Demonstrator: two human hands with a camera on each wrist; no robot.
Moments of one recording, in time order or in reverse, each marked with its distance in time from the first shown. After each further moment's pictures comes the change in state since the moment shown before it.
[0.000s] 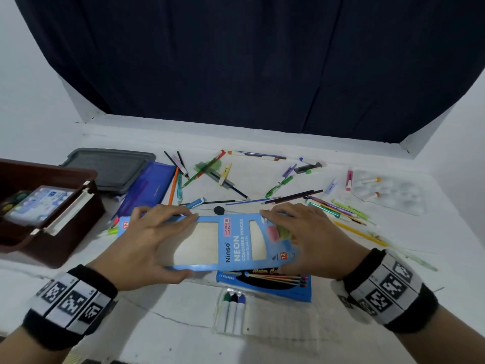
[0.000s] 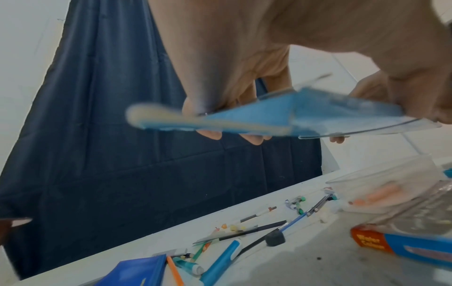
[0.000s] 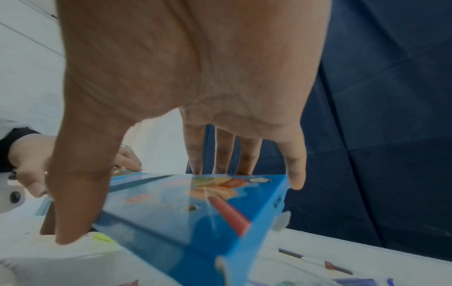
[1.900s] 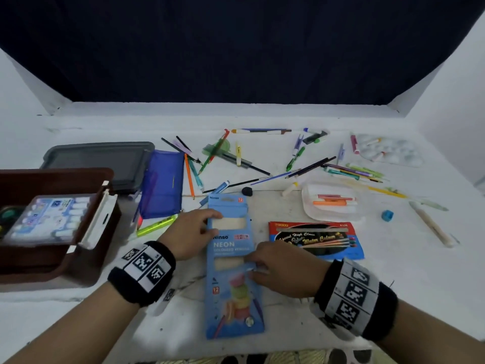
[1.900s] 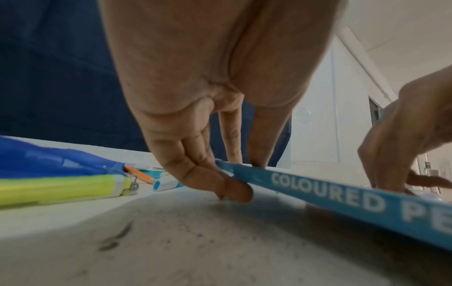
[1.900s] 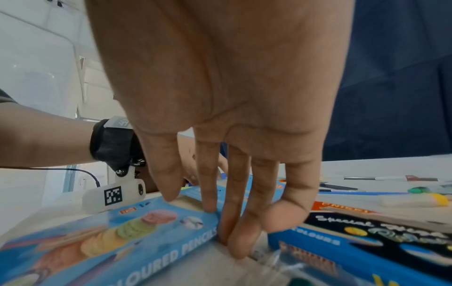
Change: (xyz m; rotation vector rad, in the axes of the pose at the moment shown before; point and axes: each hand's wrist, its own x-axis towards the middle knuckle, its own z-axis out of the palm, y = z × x) left_hand 0.024 -0.105 0.054 -0.398 -0.294 -0.263; right_hand 0.063 -0.150 0.097 0.194 -0.256 0.137
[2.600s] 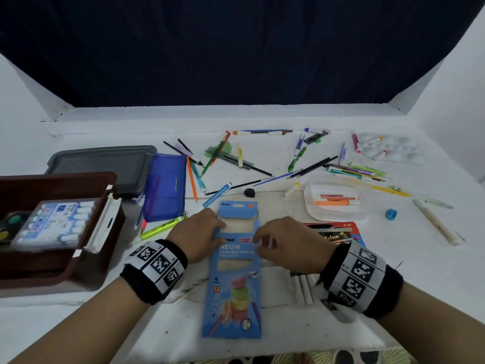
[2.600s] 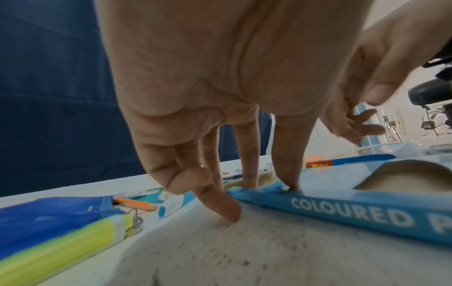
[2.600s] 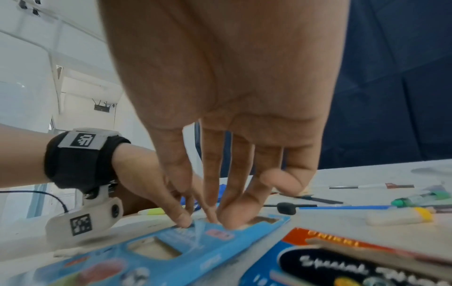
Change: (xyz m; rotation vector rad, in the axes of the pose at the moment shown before) left_hand 0.000 0.019 -0.001 0.420 -0.153 0.028; right_hand 0.005 0.003 -0.031 0.070 0.191 0.085
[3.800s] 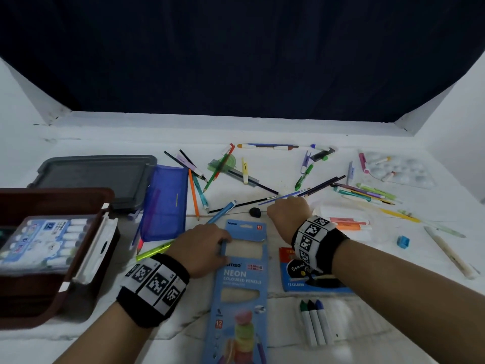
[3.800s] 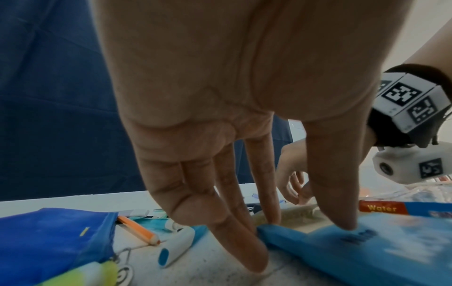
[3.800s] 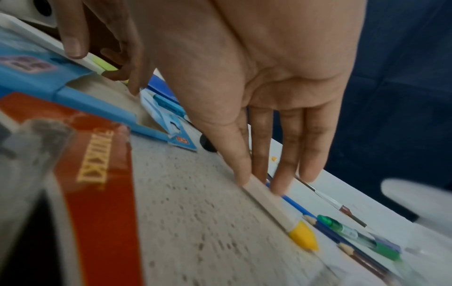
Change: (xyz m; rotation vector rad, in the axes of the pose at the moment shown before) left_hand 0.016 -0.005 -0.021 -0.080 -0.024 0.054; right_hand 0.101 0.027 -0.027 -0.796 -0.091 0.231
